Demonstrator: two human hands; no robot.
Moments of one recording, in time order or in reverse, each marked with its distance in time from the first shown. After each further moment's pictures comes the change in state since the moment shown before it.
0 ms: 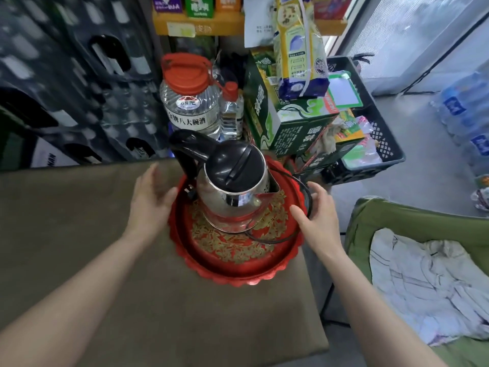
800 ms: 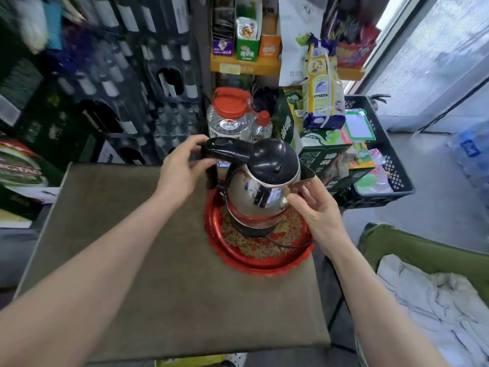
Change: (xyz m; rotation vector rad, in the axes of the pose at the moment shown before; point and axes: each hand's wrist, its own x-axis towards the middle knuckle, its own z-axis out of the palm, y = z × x) left_hand -0.019 0.114 -0.089 -0.079 0.048 0.166; right_hand -0.050 -0.124 -0.030 0.463 -0.310 -0.223
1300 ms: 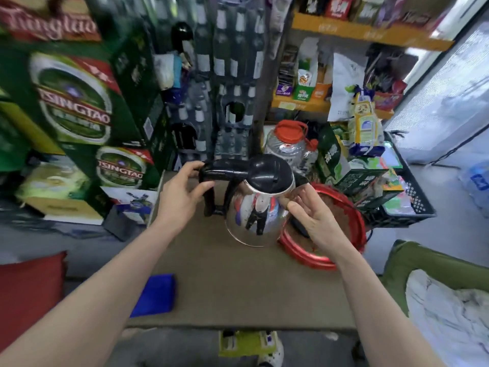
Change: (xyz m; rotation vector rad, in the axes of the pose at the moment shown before) left_hand -0.107 -0.065 -0.245 -0.024 0.083 -0.067; right_hand -0.092 -0.115 0.204 -0.074 -0.197 -0.014
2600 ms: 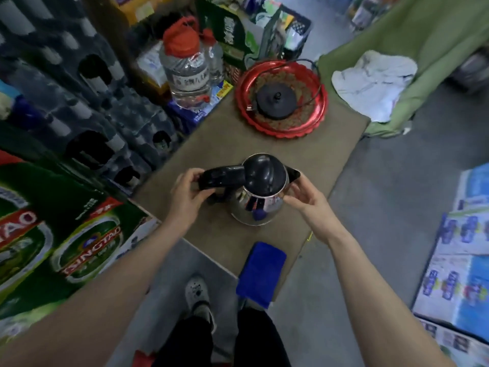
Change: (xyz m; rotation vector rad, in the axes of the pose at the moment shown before) left_hand 0.150 -0.155 -0.026 0.116 -0.985 0.313; right_hand -0.024 0.029 0.284 0.320 0.880 0.436
